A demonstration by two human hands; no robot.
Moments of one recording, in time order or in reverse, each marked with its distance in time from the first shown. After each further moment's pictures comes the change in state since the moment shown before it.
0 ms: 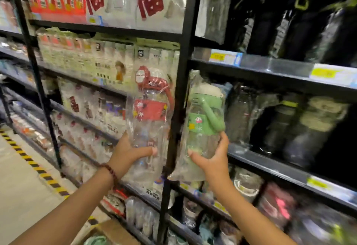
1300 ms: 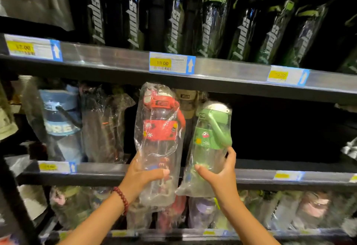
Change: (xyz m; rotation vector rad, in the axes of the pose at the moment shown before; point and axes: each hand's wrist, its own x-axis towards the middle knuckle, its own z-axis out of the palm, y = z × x) left_hand 0.045 -0.025 0.357 -0.321 -0.648 -0.042; right_hand -0.012 0.040 -0.306 -0.213 0.610 0.101
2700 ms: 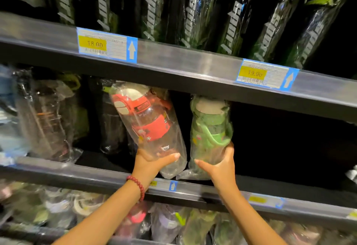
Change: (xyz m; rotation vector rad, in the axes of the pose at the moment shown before) left_hand 0.084 -0.048 0.139 -0.026 0.307 0.052; right_hand 0.124 0.054 -0.097 -0.163 -0.093 -0.060
